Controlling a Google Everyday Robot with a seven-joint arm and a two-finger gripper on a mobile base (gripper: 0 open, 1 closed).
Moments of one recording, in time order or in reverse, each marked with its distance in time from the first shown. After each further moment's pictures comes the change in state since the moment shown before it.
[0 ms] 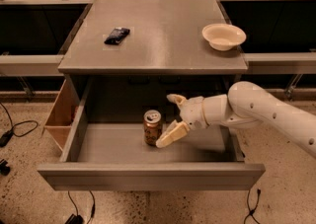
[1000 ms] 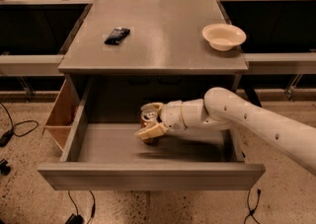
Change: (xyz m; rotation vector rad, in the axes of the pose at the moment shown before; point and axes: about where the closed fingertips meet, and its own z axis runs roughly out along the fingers) arm 0.000 -0.001 0.075 -0.057 -0.068 -0.029
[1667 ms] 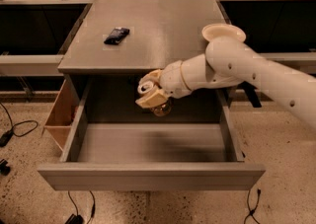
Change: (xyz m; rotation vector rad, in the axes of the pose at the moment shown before) arm -0.108 -0.019 -0.051 0.027 0.171 -0.164
